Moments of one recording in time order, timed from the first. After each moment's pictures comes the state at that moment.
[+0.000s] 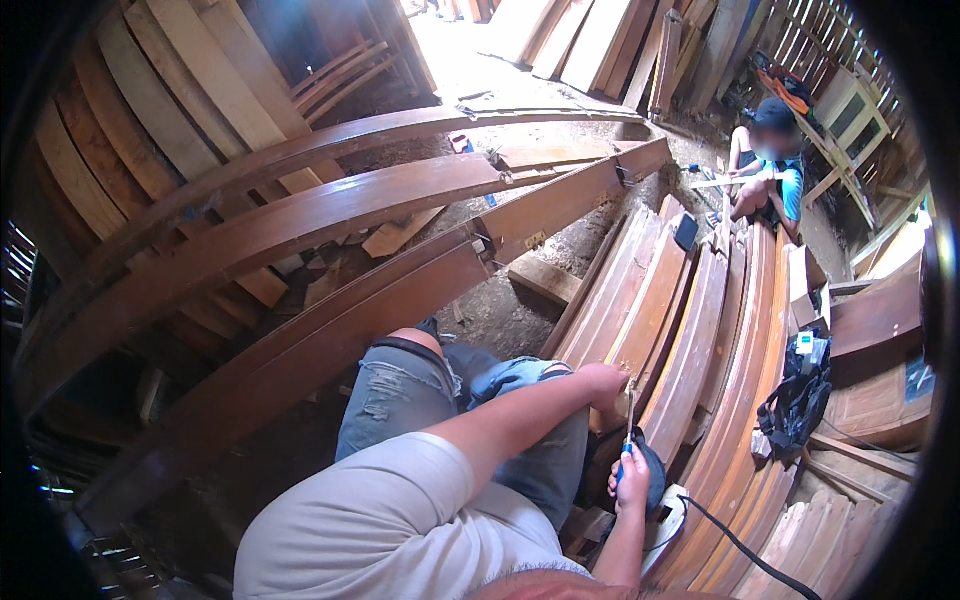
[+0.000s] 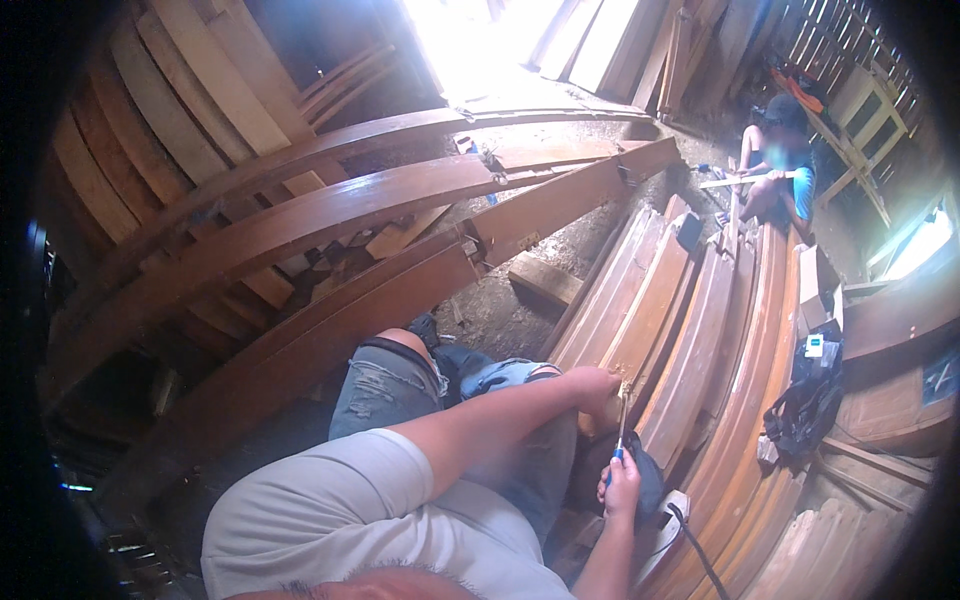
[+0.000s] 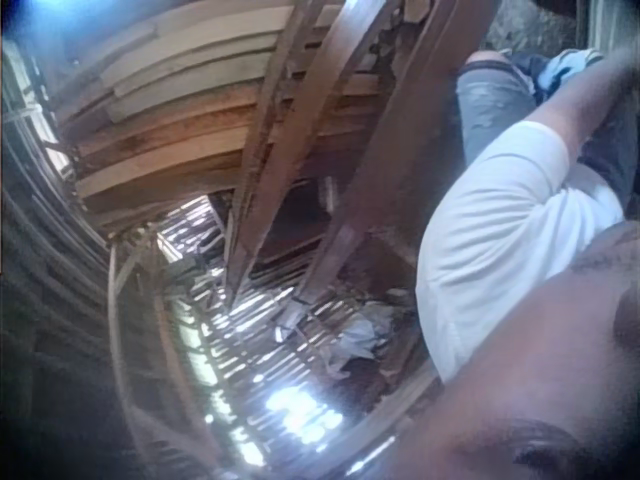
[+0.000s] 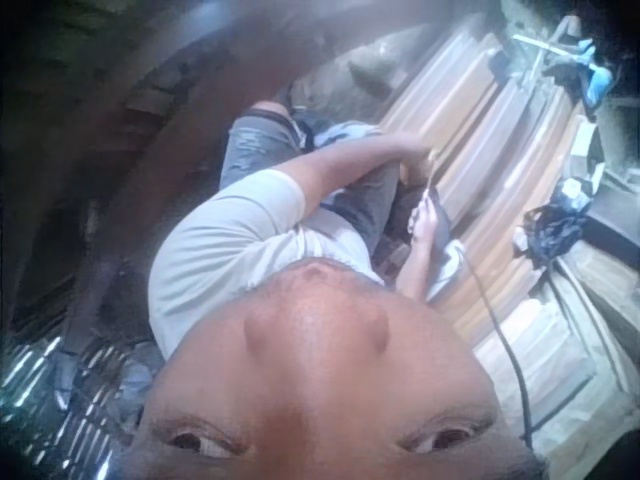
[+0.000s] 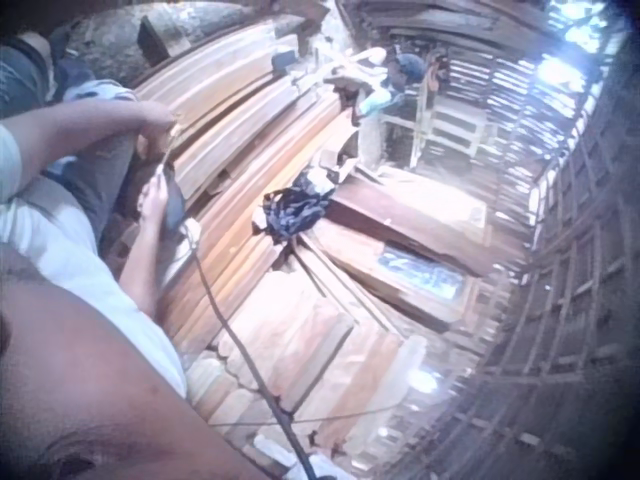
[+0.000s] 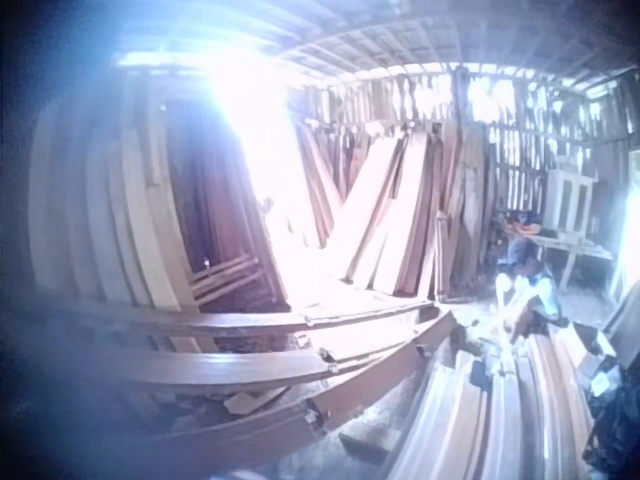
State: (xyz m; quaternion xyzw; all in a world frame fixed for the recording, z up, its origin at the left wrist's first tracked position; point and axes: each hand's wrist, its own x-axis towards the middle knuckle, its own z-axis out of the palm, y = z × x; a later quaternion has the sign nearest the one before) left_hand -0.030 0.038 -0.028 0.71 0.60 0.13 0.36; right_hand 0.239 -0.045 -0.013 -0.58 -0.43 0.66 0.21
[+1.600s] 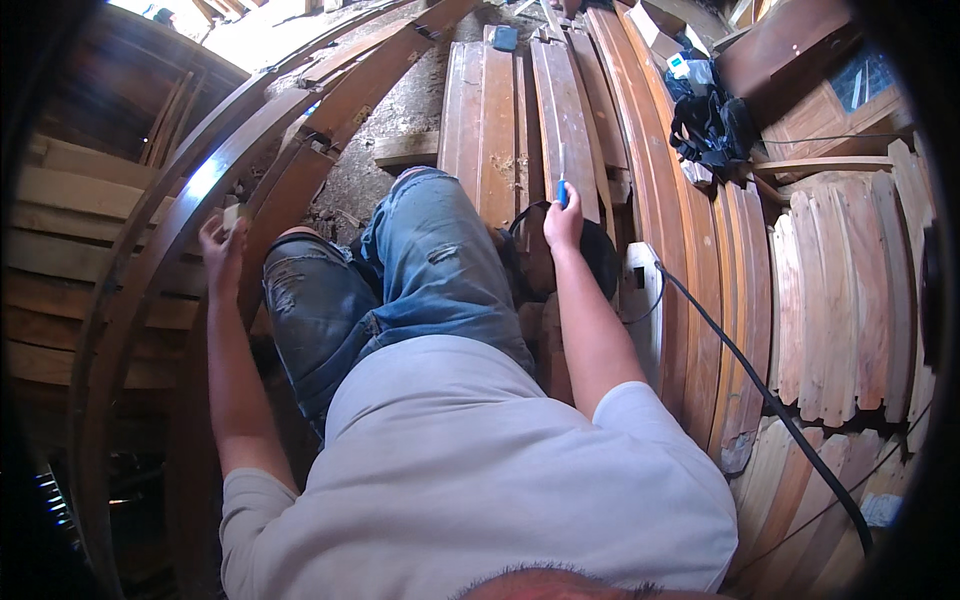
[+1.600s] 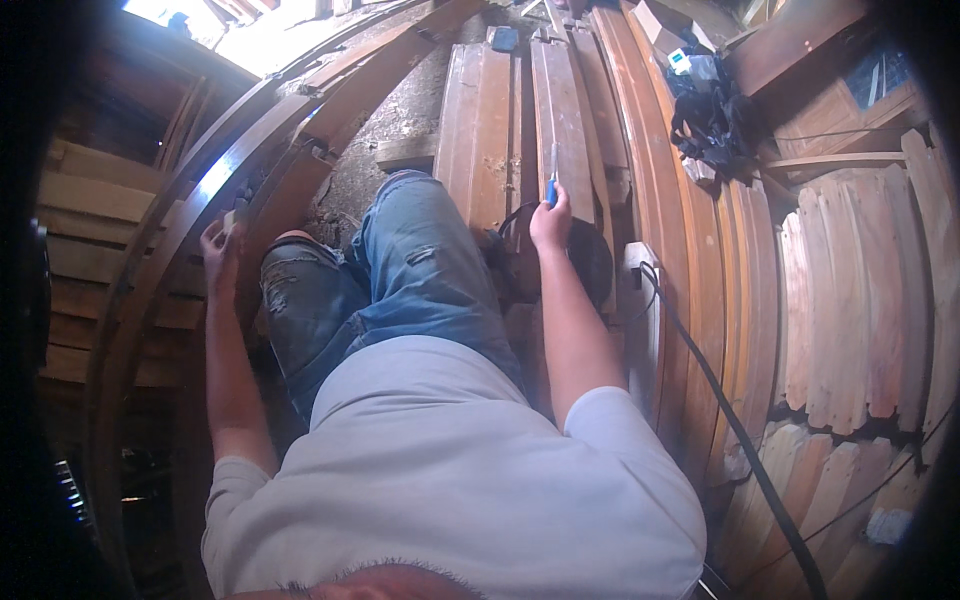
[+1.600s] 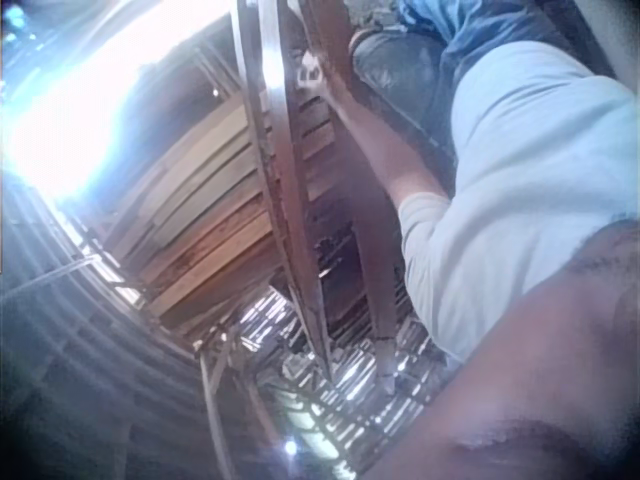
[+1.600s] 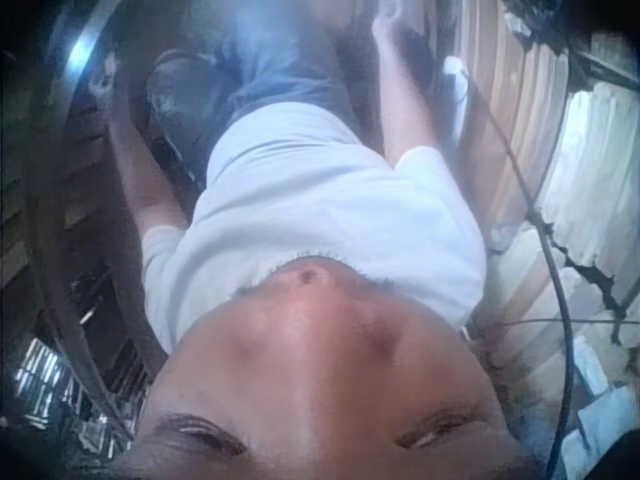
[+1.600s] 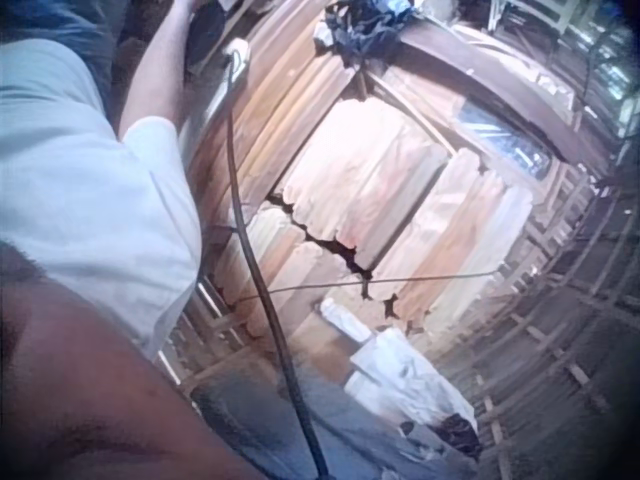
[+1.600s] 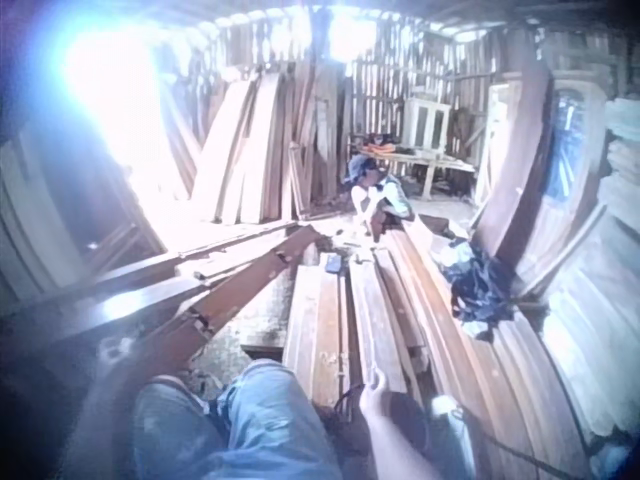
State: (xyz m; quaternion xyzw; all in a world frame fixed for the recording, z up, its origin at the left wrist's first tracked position) left_hand -0.337 -0.280 0.062 0.31 0.75 0.56 0.17; right_hand 0.234 0.015 -0.111 -0.65 -0.57 0.28 0.43
